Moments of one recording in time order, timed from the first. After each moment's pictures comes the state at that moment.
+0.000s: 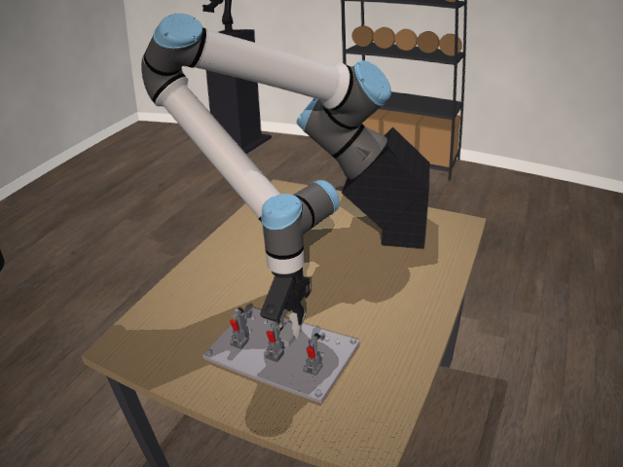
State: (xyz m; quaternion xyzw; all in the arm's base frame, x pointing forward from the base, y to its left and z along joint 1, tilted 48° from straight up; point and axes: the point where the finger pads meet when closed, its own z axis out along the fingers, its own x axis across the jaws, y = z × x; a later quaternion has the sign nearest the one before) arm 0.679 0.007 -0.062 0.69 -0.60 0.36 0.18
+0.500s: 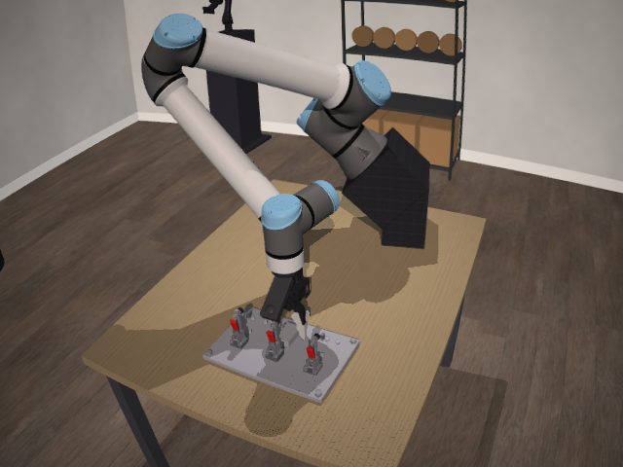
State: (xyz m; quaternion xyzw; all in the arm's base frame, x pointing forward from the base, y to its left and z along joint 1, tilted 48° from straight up) arm 0.679 0.007 -0.062 0.69 -0.60 0.36 0.18
